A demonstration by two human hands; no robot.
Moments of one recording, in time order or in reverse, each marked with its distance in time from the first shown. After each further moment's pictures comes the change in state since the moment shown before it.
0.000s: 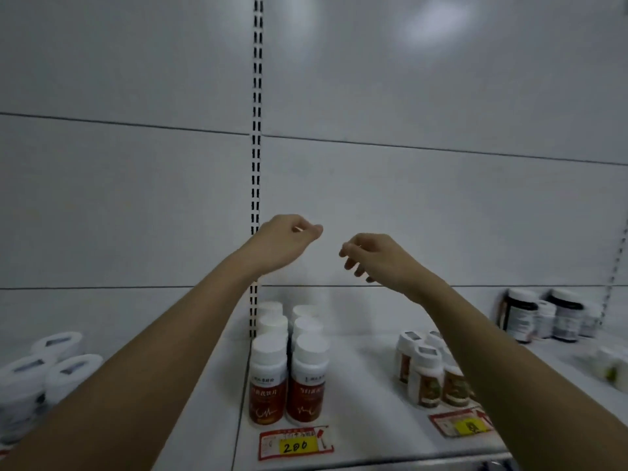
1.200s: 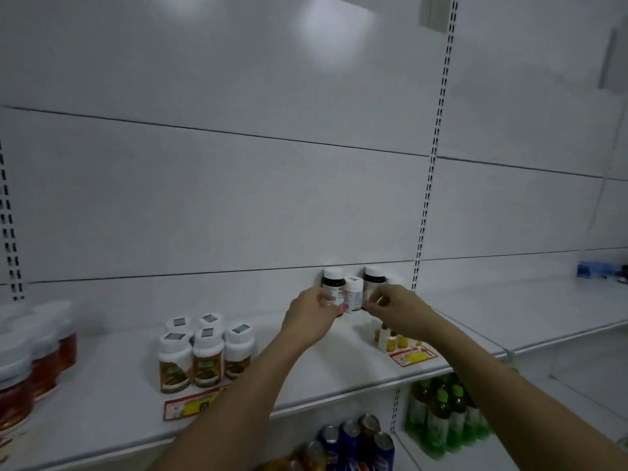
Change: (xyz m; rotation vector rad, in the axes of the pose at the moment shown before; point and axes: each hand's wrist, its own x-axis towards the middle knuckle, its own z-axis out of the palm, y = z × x) left_hand -0.016 0.204 0.385 -0.246 -0.181 -0.135; right_hand -0.155 0.262 -0.280 -0.372 0.074 0.298
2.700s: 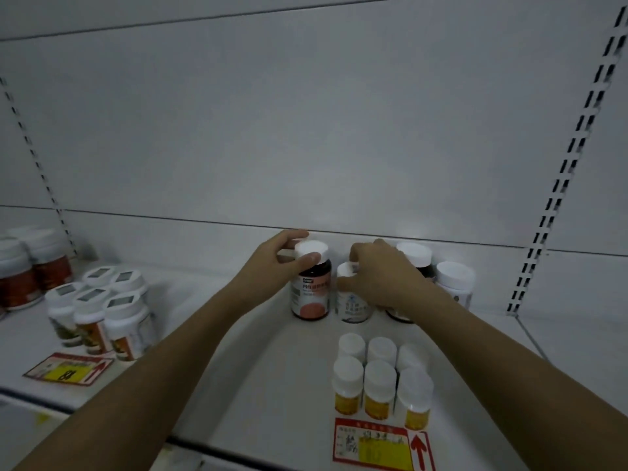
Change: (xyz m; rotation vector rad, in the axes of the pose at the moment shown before) left_hand 0.147 -0.031 0.070 0.038 0.366 -0.054; right_hand 0.207 0.095 0.029 -0.158 -0.310 -0.467
